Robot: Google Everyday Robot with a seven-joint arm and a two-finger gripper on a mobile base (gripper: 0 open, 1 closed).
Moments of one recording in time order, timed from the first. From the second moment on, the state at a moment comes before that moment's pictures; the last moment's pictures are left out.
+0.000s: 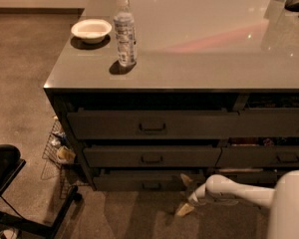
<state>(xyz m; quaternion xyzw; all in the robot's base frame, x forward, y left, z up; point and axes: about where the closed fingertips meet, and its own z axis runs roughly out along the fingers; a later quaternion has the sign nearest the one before) 0.543 -0.166 0.264 -0.59 0.74 0.11 0.29</state>
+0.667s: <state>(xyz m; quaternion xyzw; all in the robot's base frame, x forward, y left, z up) 0.589 -0.186 0.213 -0.59 0.76 0.09 0.23</state>
